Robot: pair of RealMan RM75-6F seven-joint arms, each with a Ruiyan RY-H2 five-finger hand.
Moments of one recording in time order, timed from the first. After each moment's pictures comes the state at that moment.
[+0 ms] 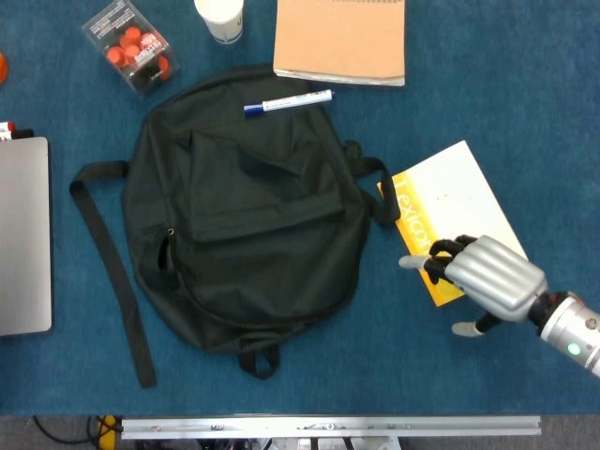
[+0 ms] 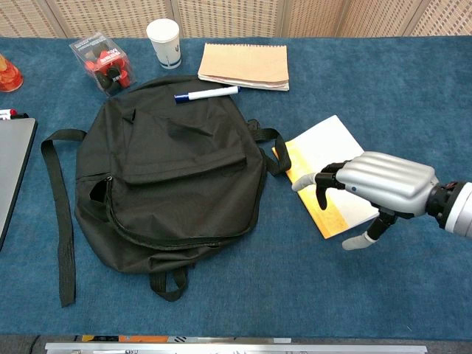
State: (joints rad) left arm -0.02 -1.03 0.01 -1.68 1.54 1.52 -0.21; right arm 0.55 -1.22 -0.14 -1.80 -1.63 0.89 -0.15
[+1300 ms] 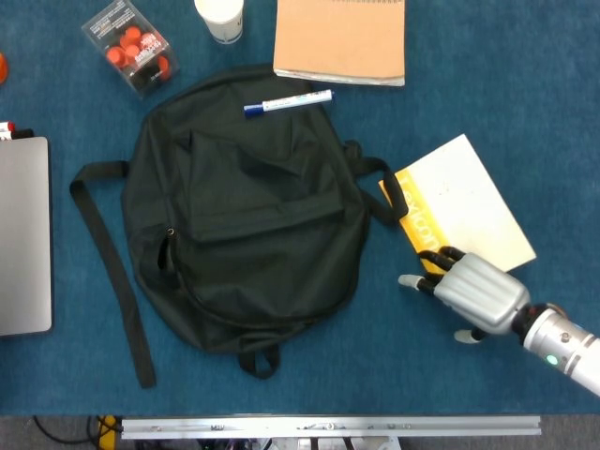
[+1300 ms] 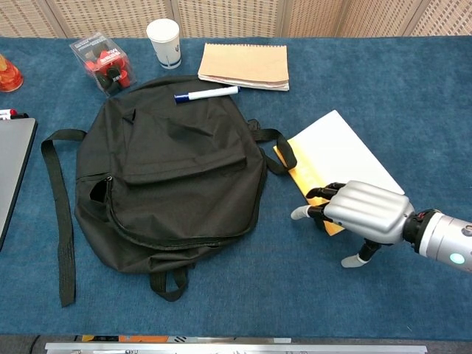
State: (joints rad) left arm -0.01 -1.03 0.02 -1.66 1.56 1.53 -0.25; right arm 0.52 -1.39 -0.17 -1.61 -1.64 0.88 -0.35
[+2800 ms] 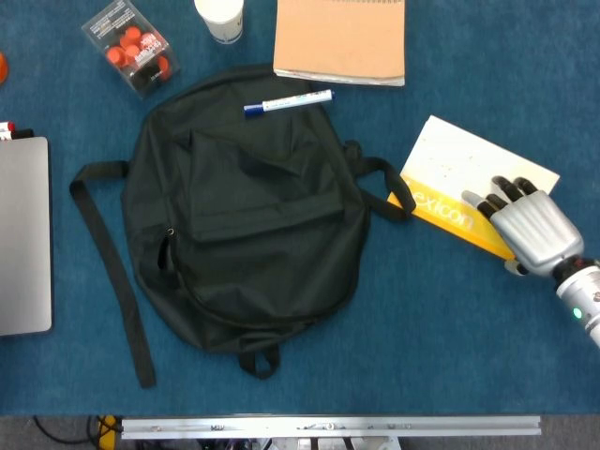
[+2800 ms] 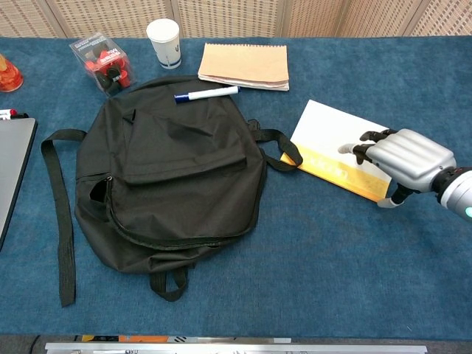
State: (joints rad) left arm -0.01 -1.03 0.03 -1.64 1.56 1.51 -0.28; right arm 0.47 -1.40 -0.05 -1.56 -1.31 0.98 -0.60
